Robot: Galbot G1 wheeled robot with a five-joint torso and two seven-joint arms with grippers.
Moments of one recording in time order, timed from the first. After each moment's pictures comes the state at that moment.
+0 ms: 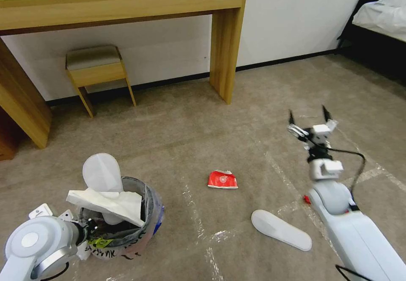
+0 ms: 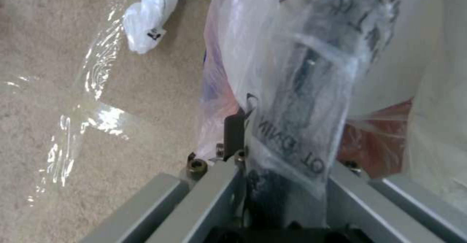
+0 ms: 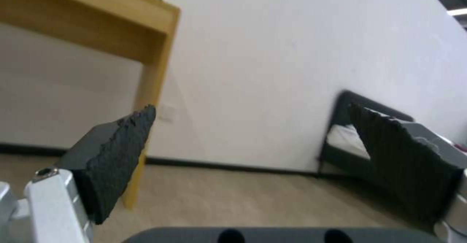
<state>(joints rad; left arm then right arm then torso) 1.48 -1.04 -0.77 -2.16 -1.83 0.67 -1.35 -1.19 1.08 0.55 1.67 0.13 0.39 0.25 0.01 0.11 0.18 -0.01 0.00</state>
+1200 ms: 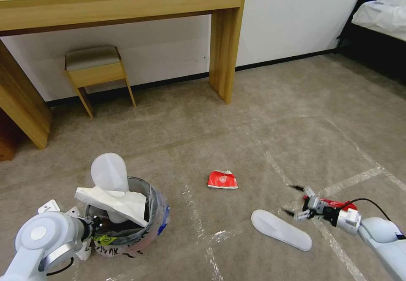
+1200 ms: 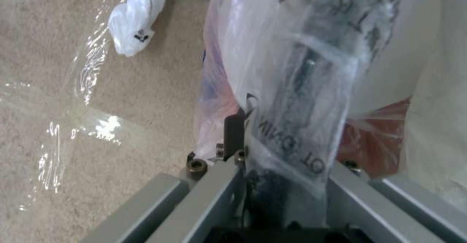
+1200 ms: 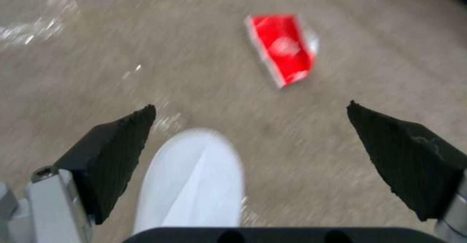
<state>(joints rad) 1.44 -1.03 -0.73 -2.12 -1.83 0.68 -1.33 -0.94 0.73 0.09 0.96 0.30 0.68 -0.90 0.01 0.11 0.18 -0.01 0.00</state>
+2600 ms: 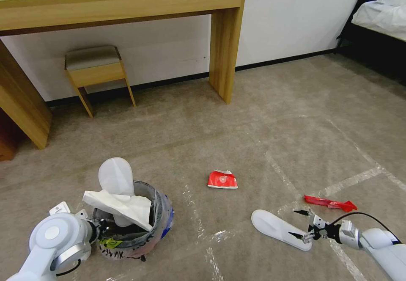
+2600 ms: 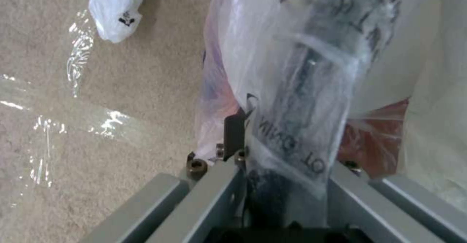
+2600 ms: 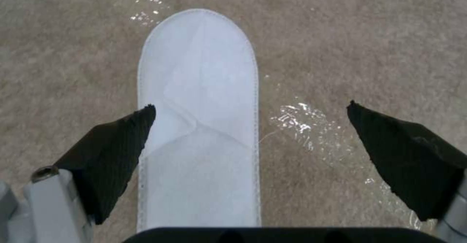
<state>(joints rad) 1.41 -1.04 -0.65 -2.08 -1.79 0.68 -1.32 -0.82 0.83 0.05 0.59 0.30 0.63 -0.91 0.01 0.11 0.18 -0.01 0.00</state>
